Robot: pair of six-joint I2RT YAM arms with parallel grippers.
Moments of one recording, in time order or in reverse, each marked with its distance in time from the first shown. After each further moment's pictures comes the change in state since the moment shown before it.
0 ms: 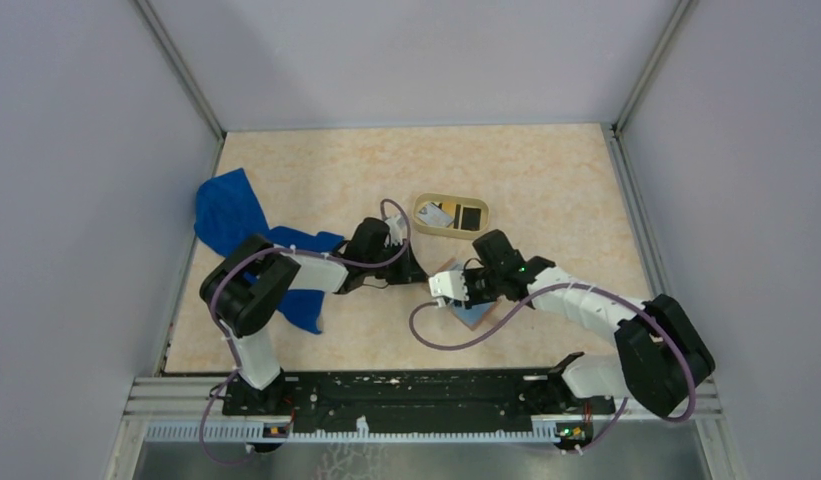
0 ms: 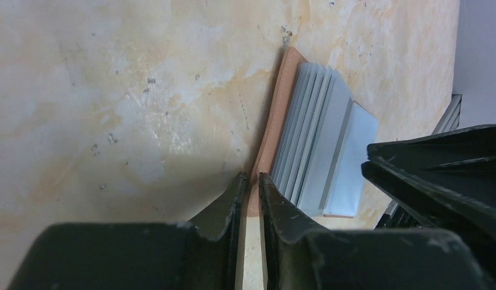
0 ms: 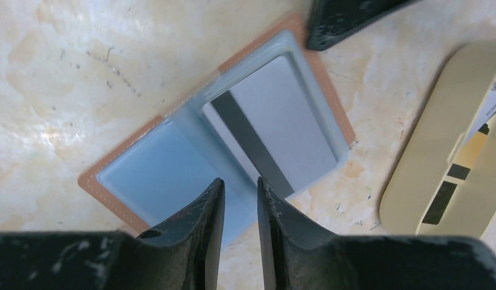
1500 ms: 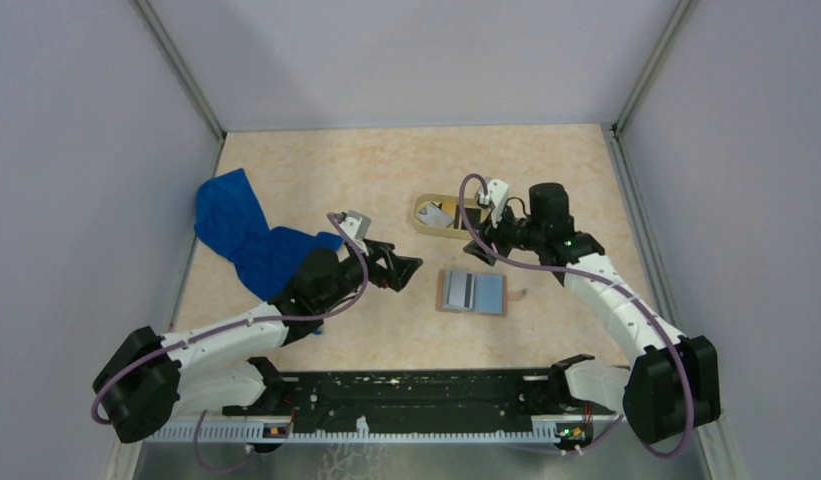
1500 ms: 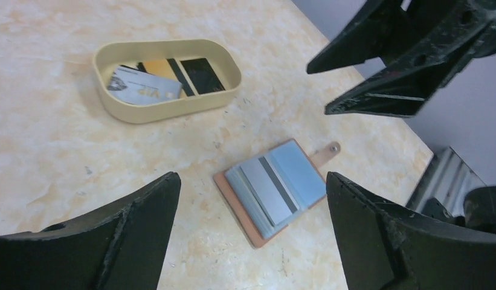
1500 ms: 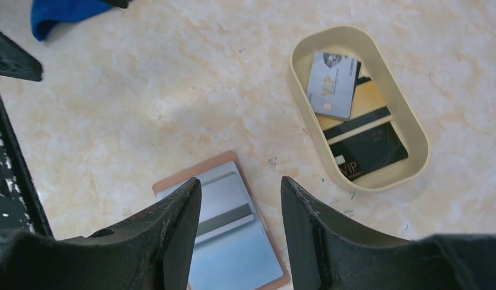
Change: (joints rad) left arm -0.164 -0.705 -0.312 0.162 -0.393 0.256; right arm -0.341 -0.131 0.185 0.087 -0.352 0.789
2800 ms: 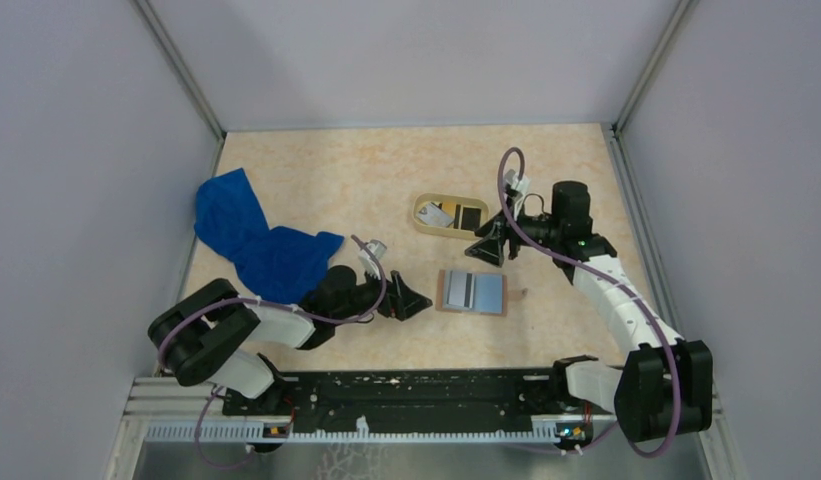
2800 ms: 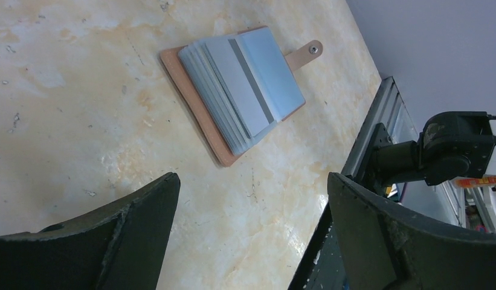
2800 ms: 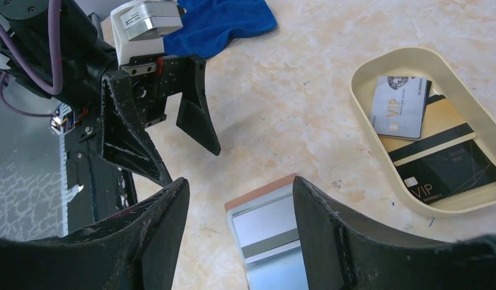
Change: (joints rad) left arm 0.013 0.357 -0.177 0.383 0.252 -0.275; right arm -0.149 -0.003 -0.030 0.125 -0.382 0.266
